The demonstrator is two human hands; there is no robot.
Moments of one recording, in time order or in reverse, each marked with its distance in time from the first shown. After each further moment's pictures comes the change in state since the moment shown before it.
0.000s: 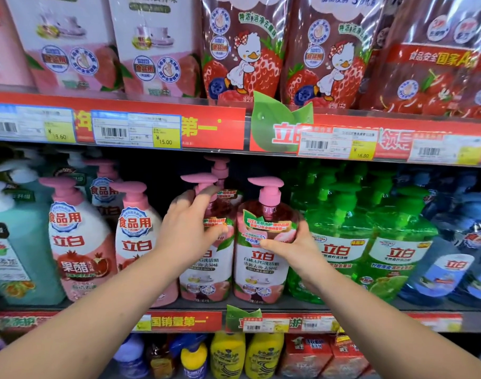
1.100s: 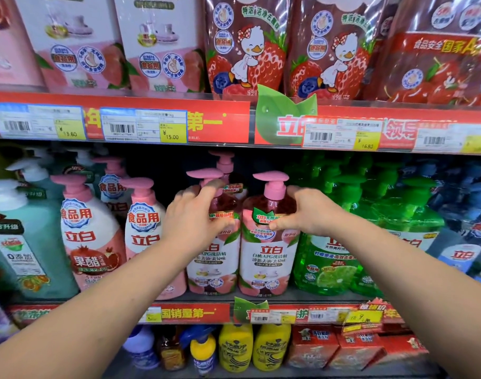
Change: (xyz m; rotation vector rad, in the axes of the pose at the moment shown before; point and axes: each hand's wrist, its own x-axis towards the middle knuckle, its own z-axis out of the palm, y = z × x) left_hand 0.002 0.001 -0.009 0.058 0.011 0.026; right_hand 0.016 -0.077 -0.015 -0.979 -0.215 -0.248
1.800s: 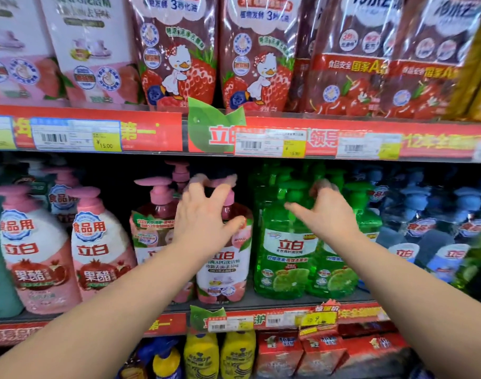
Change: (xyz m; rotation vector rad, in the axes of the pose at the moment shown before) left_hand 0.000 0.092 0.029 0.021 0.121 0.151; right_hand -0.039 0.088 -0.034 -0.092 0.521 0.234
